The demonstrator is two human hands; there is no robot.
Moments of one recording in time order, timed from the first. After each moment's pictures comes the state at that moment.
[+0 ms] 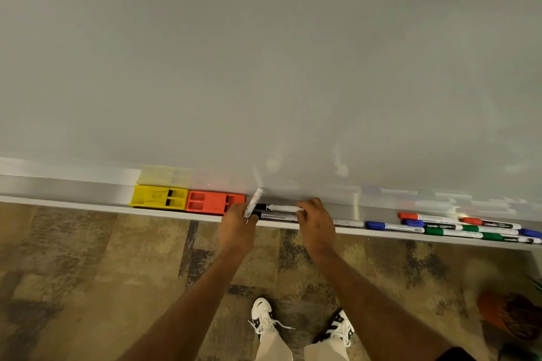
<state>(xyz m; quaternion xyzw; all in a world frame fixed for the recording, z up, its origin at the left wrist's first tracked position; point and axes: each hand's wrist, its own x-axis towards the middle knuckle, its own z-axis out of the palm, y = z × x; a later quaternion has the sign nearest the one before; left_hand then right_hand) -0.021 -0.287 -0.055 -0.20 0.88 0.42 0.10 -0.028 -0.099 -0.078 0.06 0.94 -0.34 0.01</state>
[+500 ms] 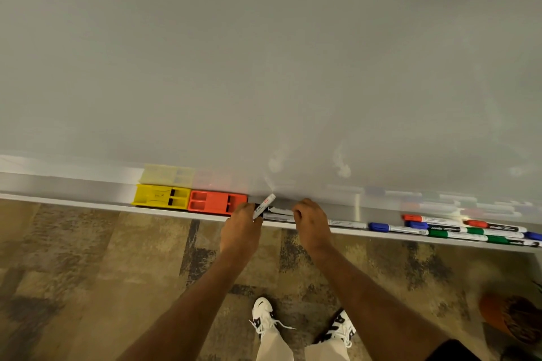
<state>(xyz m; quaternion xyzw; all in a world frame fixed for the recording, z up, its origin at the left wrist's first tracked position) -0.023 -0.286 -0.057 -0.11 0.94 0.30 0.10 -0.042 -0.112 -0.080 0.01 0.94 -0.33 0.07</state>
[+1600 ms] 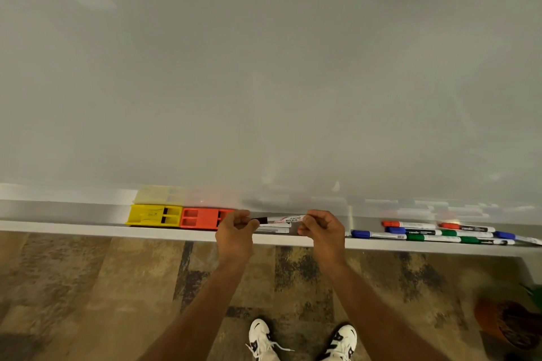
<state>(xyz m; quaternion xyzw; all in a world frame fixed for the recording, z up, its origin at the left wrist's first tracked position) -0.021 -0.262 -0.009 -0.29 0.77 0.57 0.04 -0.014 -0.077 -0.015 0.28 0.59 -0.76 0.00</state>
